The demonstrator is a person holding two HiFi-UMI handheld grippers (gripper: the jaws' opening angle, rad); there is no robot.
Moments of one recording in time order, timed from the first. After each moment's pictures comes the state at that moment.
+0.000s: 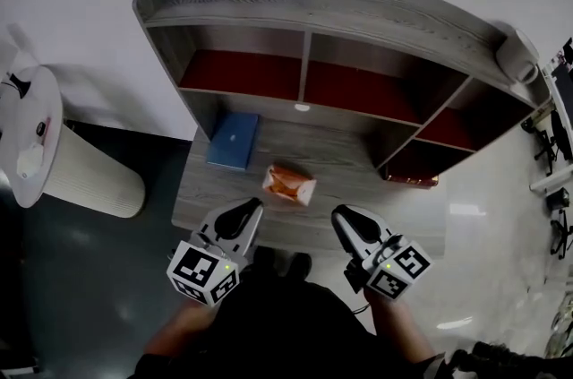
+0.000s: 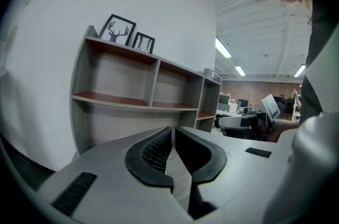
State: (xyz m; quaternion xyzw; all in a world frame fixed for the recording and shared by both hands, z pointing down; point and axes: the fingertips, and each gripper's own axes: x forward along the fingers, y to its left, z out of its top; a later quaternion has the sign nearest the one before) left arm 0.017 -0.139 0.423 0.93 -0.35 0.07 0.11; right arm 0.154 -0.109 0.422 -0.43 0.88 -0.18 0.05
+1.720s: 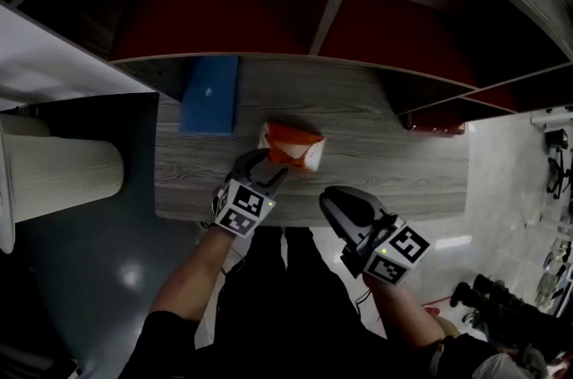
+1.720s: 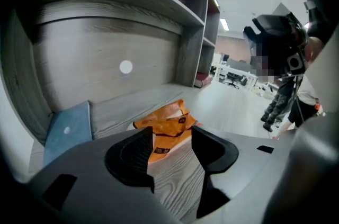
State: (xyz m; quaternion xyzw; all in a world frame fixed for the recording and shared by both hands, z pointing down) left arm 0.059 -0.229 0.718 0.92 -0.19 0.33 0.12; right arm 0.114 -0.168 0.551 -0.43 0.84 -0.32 0.00
